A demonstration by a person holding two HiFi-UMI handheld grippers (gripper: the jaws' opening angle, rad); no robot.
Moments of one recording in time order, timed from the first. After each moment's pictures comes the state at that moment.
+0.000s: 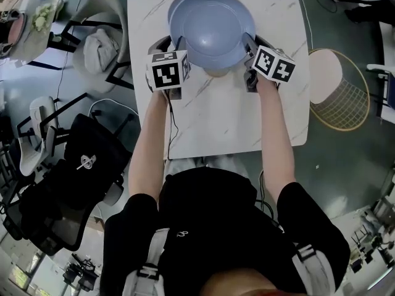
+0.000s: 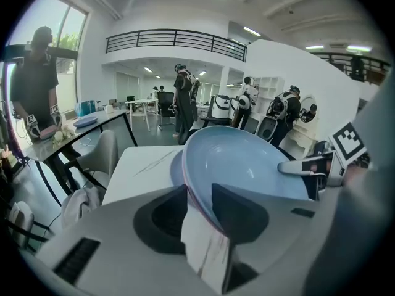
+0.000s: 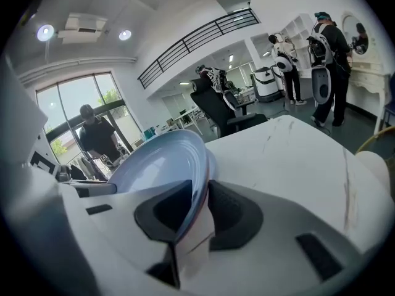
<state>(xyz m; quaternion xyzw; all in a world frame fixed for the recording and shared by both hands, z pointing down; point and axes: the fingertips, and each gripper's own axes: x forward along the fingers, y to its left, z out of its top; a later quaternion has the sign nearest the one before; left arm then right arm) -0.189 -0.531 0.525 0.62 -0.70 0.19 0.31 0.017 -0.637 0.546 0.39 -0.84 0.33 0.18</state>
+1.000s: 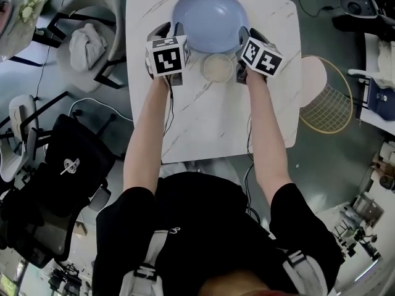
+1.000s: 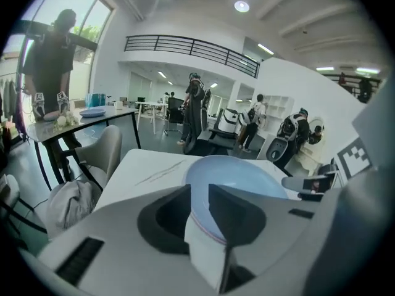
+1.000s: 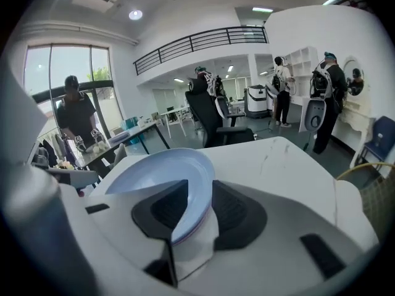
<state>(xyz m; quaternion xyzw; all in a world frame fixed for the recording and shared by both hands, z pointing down) -0.229 -0.567 0.533 0.61 -0.72 0.10 0.31 -0.010 -0.671 0.545 0.47 -0.81 0.24 0.24</state>
